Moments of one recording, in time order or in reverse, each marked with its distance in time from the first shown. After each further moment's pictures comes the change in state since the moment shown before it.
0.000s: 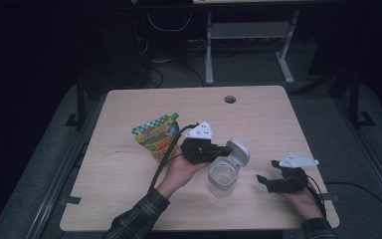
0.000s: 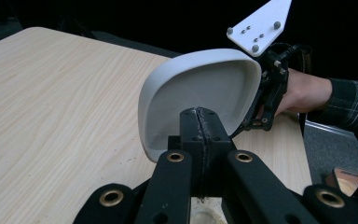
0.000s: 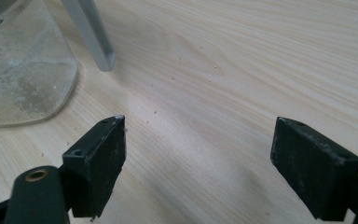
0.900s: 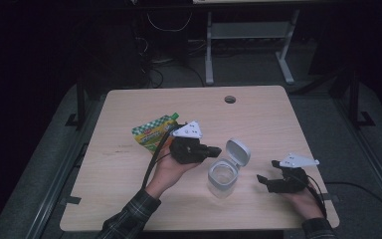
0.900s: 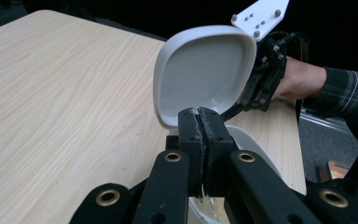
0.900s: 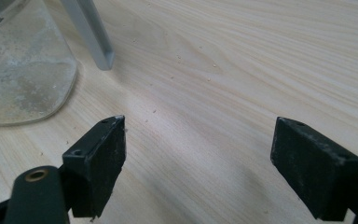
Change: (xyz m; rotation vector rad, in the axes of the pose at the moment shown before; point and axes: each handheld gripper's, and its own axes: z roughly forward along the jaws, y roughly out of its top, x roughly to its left) left arm 0.004 -0.008 -0.029 0.032 0.010 -0.042; right arm -0.001 0.000 -0.001 0.005 0.002 0.006
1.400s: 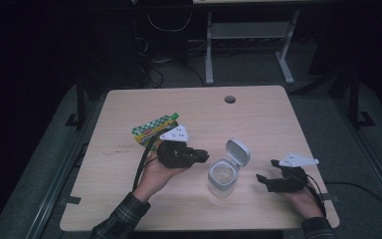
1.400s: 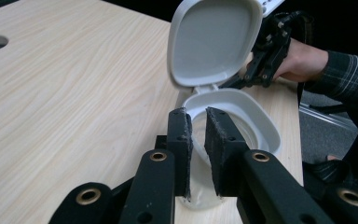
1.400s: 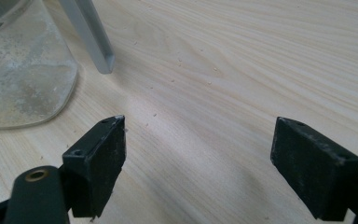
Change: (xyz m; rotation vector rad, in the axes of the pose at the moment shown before) left arm 0.001 -0.021 -0.030 0.029 0.033 -0.048; right arm 0.000 0.002 0.002 -0.006 0.005 -0.005
